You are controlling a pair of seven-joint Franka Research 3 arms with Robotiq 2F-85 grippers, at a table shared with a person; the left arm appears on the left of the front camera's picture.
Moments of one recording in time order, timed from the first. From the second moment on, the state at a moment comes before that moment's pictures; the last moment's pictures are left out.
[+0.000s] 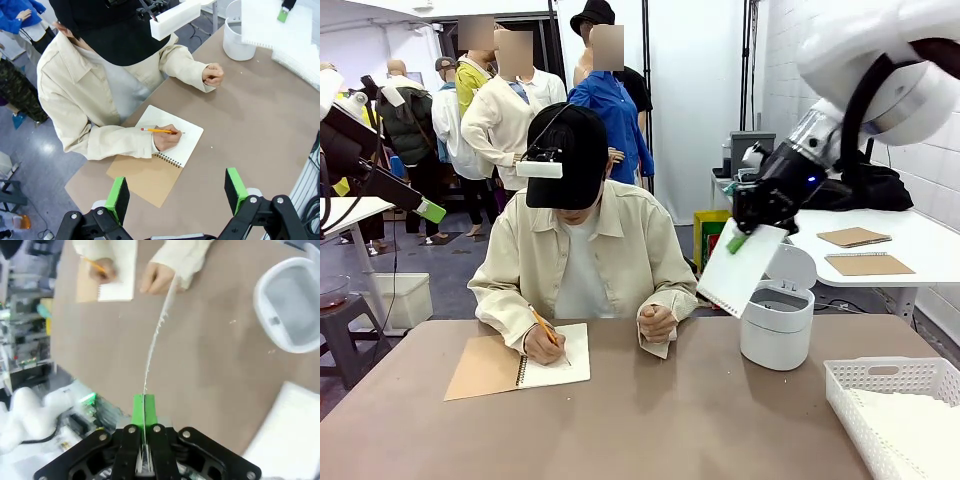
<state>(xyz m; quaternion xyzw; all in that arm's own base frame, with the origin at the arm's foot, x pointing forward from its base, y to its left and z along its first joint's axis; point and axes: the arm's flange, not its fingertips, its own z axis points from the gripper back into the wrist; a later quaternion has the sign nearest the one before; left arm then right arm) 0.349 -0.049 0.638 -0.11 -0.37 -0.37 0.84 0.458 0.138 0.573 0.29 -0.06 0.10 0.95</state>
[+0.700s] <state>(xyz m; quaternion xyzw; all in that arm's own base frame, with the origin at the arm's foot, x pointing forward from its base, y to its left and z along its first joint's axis) 0.349 -0.049 0.638 -0.11 -0.37 -0.37 0.84 0.396 0.048 0.550 0.04 -0.15 0.18 0.97</state>
